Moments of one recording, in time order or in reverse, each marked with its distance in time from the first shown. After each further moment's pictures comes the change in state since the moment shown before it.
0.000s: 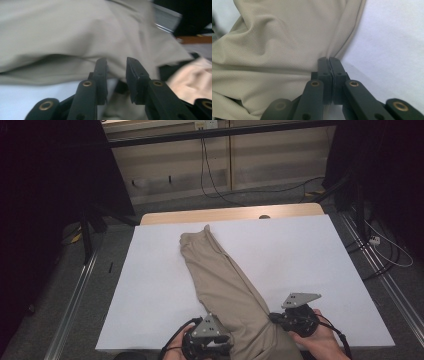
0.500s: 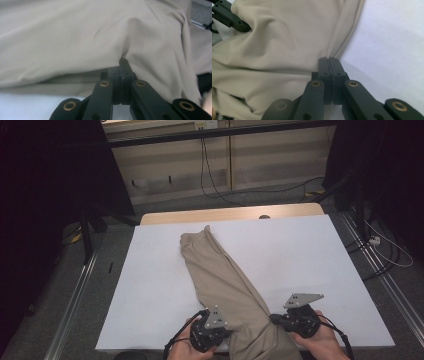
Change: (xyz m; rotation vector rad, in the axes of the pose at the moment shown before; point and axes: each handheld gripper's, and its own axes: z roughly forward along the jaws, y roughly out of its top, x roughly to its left) left arm 0.001 0.010 0.019 0.100 0.044 0.028; right arm 0.000 -0.004 -0.004 -0.007 0.021 0.043
